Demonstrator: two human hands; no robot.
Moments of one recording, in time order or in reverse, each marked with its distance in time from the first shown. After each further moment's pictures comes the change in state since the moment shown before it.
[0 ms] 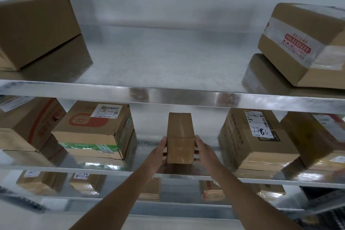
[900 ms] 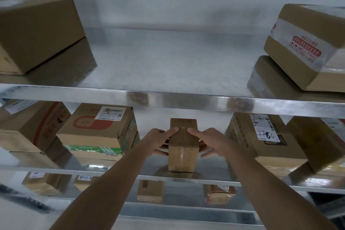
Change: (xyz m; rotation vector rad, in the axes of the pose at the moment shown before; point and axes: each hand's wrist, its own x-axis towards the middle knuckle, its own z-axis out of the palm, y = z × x) left_hand 0.020 0.062 -0.028 0.244 0.043 -0.065; right_hand 0.025 -0.068 -0.028 -0.281 -0.100 0.153
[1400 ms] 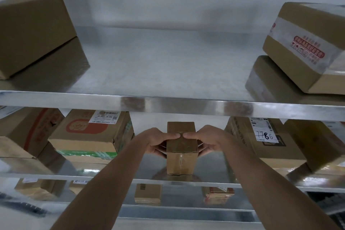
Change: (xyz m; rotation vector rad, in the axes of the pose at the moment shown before) left_hand 0.015 0.019 -0.007 0.001 -0.218 -0.142; right_hand 0.004 -0.021 -0.008 0.044 -0.144 0.076
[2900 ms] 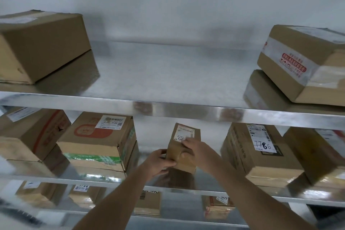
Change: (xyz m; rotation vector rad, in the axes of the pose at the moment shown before) left_hand 0.016 -0.072 0.019 -0.064 0.104 0.213; right_hand 0.013 0.038 0.030 -0.950 0.260 -0.656
